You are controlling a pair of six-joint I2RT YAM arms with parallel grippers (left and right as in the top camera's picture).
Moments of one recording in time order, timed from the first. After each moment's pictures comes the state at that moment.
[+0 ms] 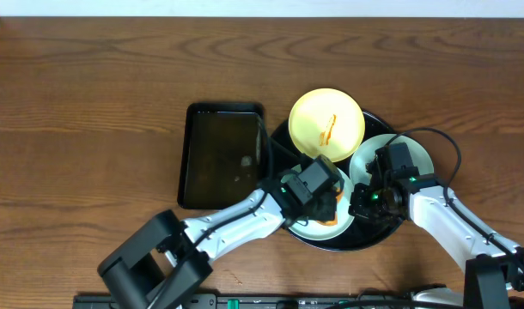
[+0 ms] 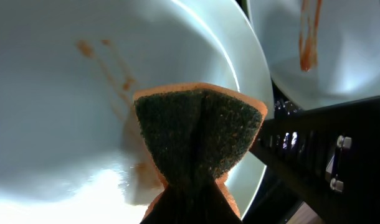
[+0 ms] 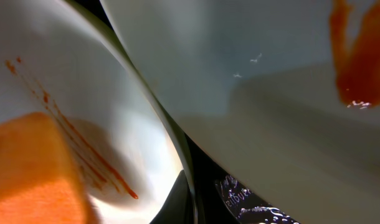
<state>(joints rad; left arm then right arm) -0.94 1.74 0.97 -0.26 0.19 -0.86 0.20 1.46 0.63 -0.59 -0.32 0.49</state>
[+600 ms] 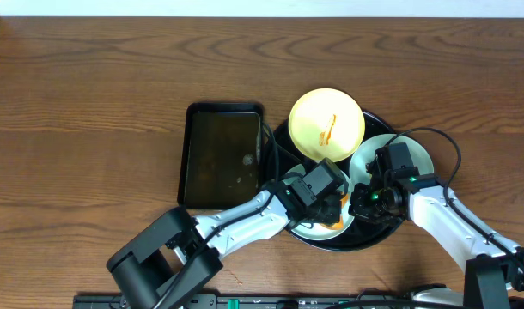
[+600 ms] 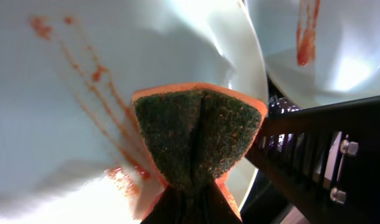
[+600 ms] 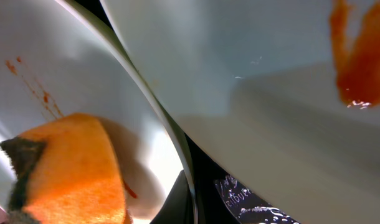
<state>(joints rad) -0.95 1.78 0.97 -0.21 0.23 -0.91 0.20 1.46 0.63 -0.59 -0.32 0.49</state>
